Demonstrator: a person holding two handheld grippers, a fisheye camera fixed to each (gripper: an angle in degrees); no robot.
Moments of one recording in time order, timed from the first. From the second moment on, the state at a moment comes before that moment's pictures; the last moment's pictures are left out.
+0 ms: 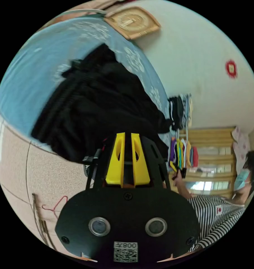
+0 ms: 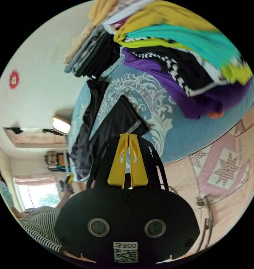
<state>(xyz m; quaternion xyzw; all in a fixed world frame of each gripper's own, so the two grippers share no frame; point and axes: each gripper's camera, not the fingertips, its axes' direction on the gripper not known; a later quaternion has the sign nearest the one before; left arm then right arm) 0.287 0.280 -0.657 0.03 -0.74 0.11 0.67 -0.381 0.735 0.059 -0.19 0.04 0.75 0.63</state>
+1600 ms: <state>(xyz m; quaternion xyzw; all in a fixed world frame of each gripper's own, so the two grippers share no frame) 0.110 0.013 -0.479 -0.09 -0.81 0.21 0.53 -0.156 0.582 0.498 -0.33 0.07 0.48 0.81</state>
